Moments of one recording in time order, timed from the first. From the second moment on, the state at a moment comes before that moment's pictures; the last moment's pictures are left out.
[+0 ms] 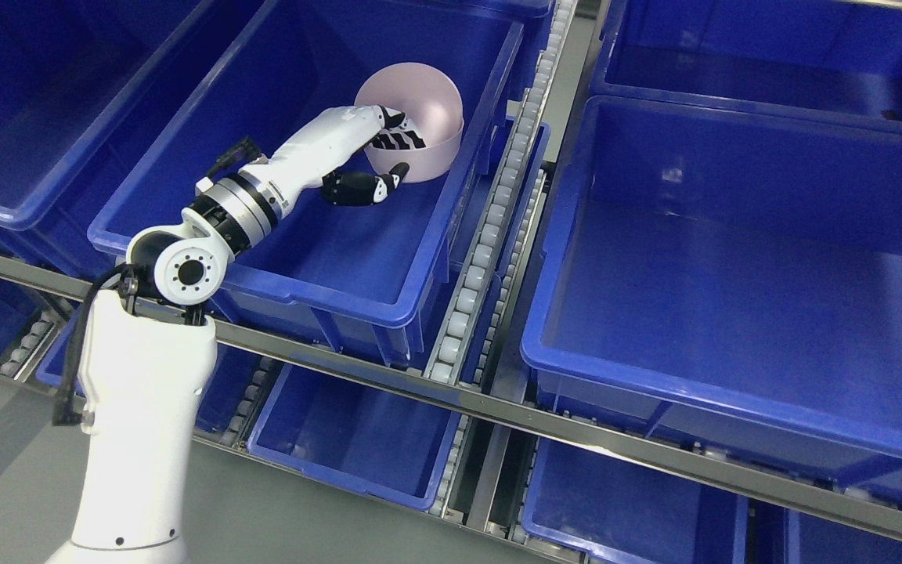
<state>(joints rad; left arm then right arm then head) -0.78 0.06 -0.01 -1.44 -0.74 -0.28 -0.66 0.00 0.00 0.00 0.00 0.00 0.04 0.01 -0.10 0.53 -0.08</state>
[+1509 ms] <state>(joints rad) -0.77 0.09 0.05 -1.39 -0.70 -0.16 -0.44 0.00 0.00 0.00 0.00 0.00 0.04 0.01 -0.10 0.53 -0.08</state>
